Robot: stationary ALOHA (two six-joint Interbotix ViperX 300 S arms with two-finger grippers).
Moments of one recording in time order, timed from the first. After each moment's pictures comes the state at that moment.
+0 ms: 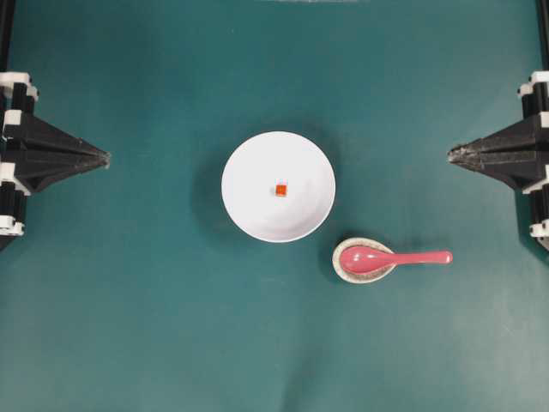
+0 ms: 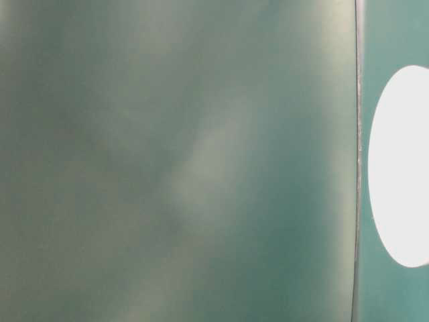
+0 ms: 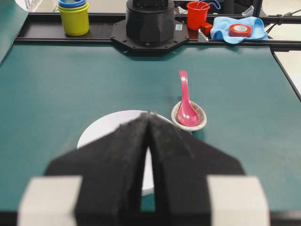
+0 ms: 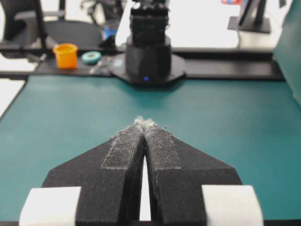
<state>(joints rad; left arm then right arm) 0.00 -0.97 1.19 0.00 -0.29 0.00 0.00 -0.96 1.17 0.00 -0.29 0.00</state>
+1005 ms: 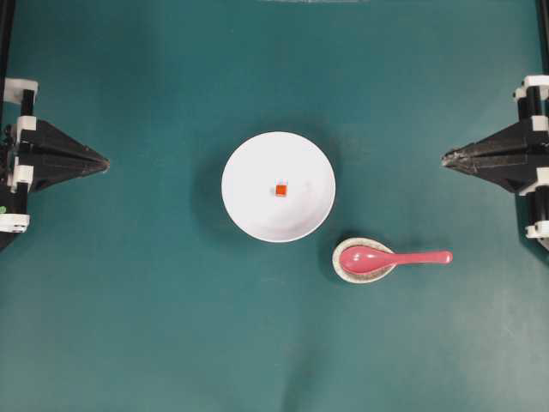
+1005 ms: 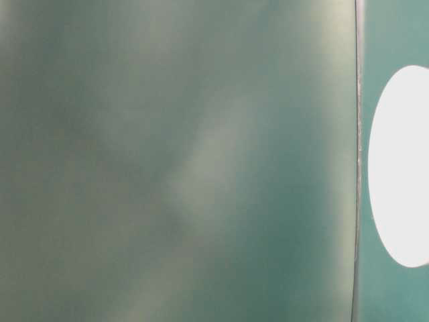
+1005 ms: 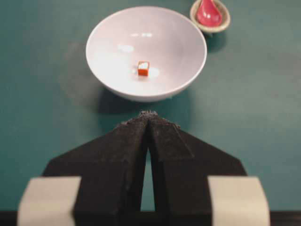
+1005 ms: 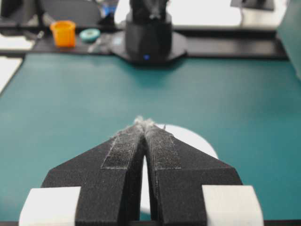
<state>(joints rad) 0.04 -0.98 1.16 0.01 0.08 0.00 0.00 -0.95 1.17 0.00 -0.22 0.00</state>
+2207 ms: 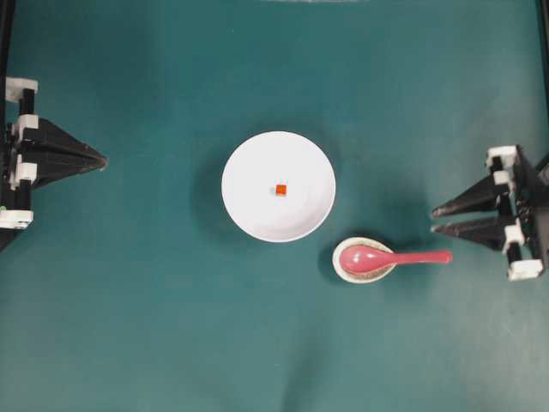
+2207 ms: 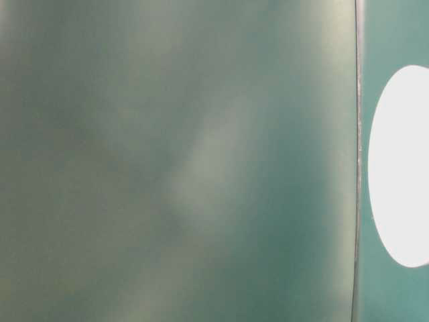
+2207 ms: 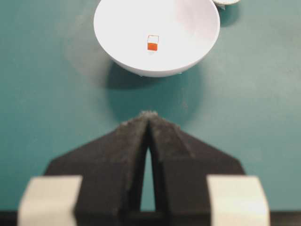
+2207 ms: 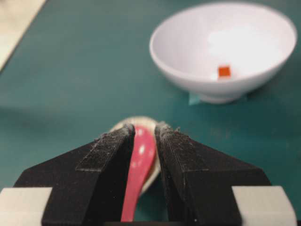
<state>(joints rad) 0.07 -0.98 1.16 0.02 0.15 0.01 0.30 -0.47 1.49 0.29 -0.91 0.06</state>
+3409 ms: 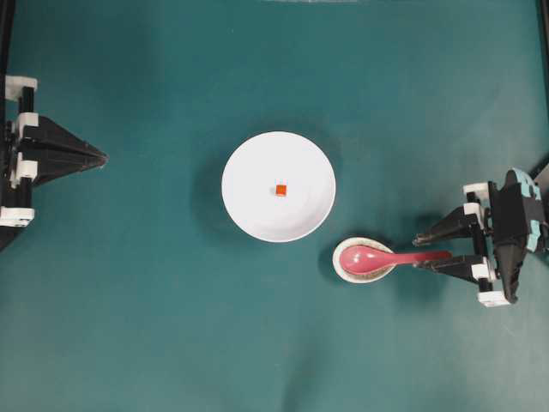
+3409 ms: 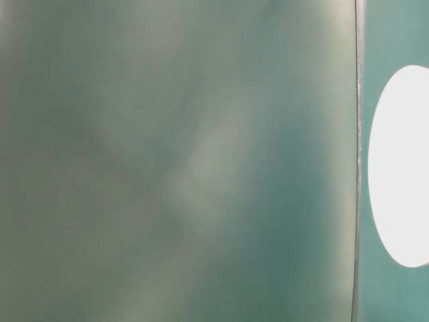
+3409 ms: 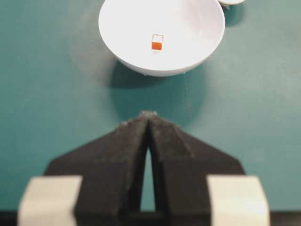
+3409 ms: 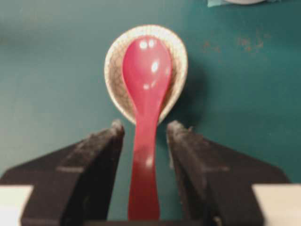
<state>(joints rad) 0.08 -0.98 1.16 0.02 0.15 0.01 0.50 -0.15 1.41 0.50 -0.91 0.06</state>
